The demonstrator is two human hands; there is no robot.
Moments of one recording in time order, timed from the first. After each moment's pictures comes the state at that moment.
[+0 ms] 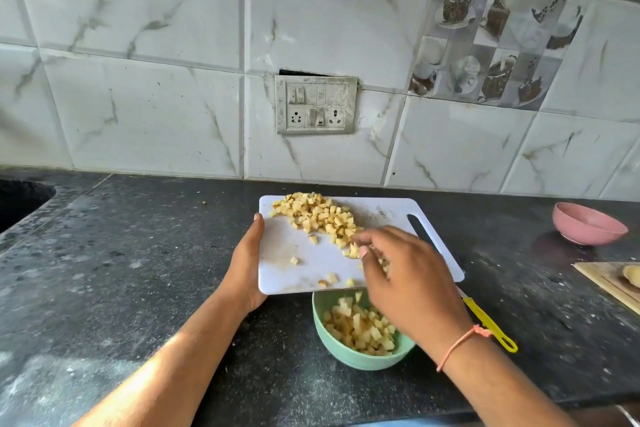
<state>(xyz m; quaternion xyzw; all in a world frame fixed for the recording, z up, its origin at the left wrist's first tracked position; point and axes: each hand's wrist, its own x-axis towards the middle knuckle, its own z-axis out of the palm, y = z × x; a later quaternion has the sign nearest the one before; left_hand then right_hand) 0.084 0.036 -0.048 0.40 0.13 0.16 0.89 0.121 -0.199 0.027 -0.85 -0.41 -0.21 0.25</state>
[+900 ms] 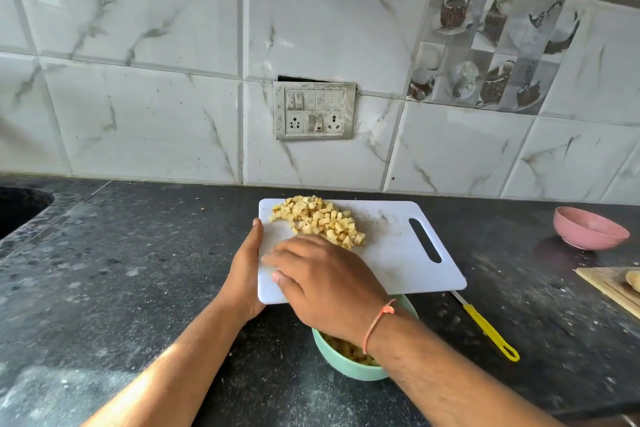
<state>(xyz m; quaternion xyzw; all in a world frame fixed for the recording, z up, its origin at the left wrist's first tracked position) 0.083 0.033 -0.045 0.42 0.10 0.15 0.89 0.111 -0.123 0.017 -0.76 -0.60 -0.18 0.15</state>
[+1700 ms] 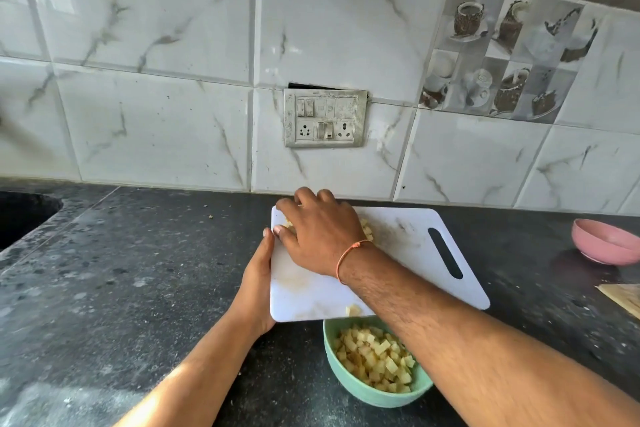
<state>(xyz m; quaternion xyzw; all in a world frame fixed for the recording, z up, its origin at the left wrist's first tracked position) 0.087 0.033 -0.043 0.42 0.11 0.19 0.88 0.175 -0.045 0.038 -0.84 -0.49 -0.23 0.00</state>
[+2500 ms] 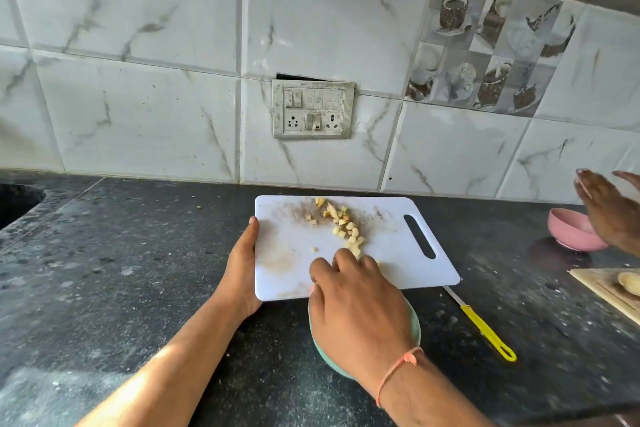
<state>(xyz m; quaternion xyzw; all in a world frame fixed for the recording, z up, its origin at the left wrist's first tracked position) 0.086 0.037 -0.046 0.40 0.11 0.16 0.90 0.079 -0.156 0.012 -0.89 -0.41 -0.17 0.05</state>
